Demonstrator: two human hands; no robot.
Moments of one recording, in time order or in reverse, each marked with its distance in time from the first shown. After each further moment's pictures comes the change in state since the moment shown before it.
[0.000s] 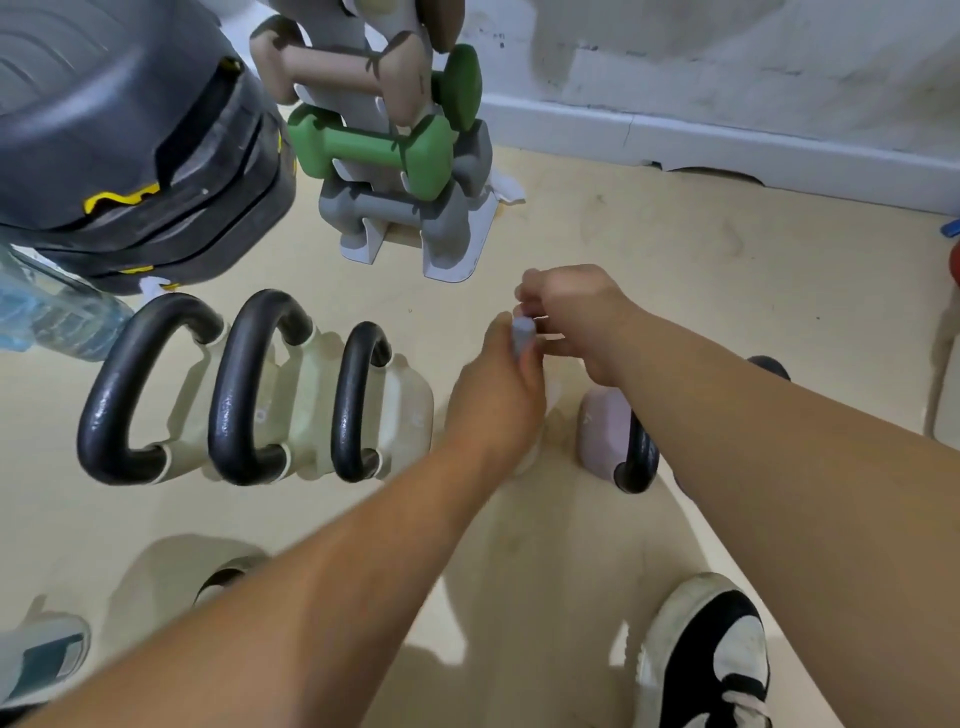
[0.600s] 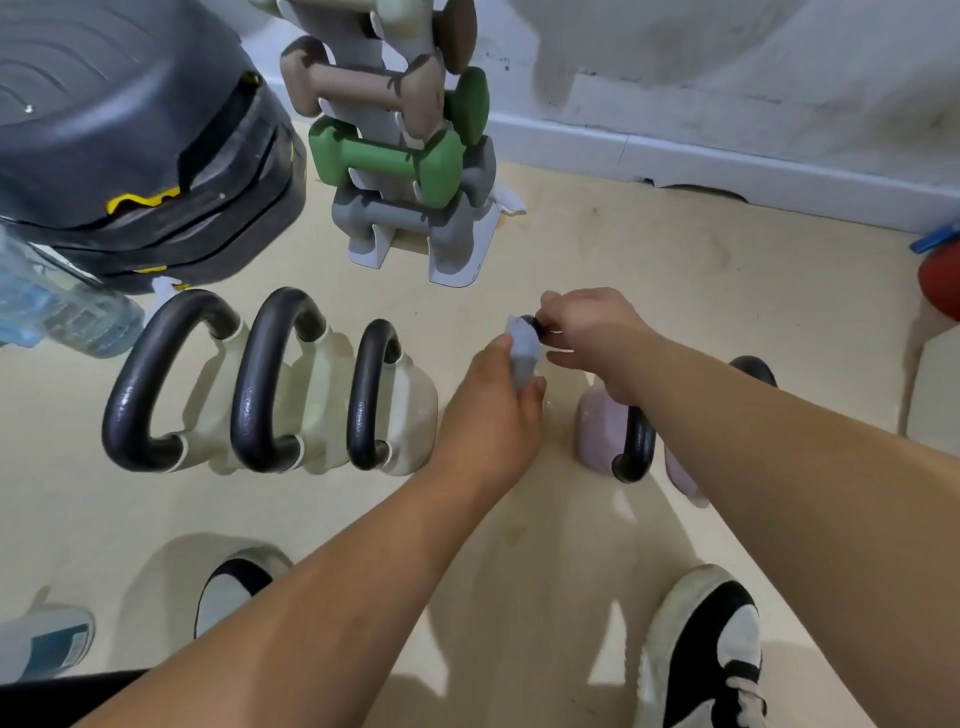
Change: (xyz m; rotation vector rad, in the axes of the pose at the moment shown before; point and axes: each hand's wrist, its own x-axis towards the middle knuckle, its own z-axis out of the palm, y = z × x) left_hand -0.027 -0.014 -0.015 0.048 0.022 0.147; right_hand -0.019 0.015 -0.007 -0.063 0.052 -0.048
